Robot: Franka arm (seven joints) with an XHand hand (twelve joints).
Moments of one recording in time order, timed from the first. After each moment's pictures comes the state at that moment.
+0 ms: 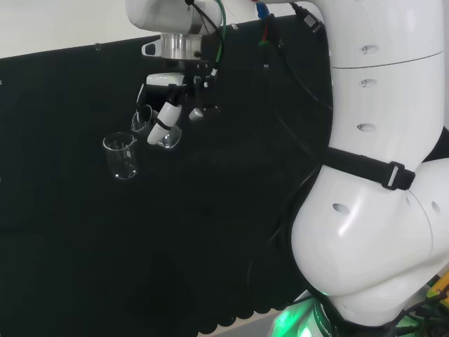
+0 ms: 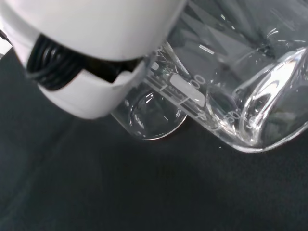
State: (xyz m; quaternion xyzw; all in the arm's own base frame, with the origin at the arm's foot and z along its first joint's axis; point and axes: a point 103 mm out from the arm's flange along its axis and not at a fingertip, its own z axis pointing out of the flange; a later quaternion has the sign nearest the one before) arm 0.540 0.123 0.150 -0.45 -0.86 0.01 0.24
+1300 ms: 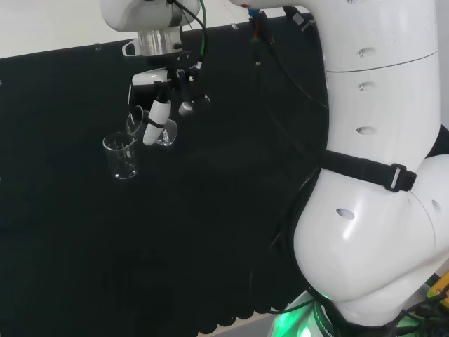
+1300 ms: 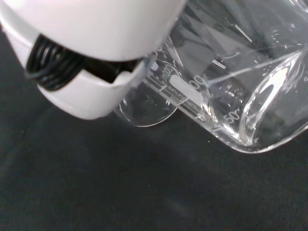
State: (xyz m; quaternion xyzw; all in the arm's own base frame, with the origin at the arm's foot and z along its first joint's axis) arm 0.541 0.141 0.166 -0.45 -0.87 0.09 0.20
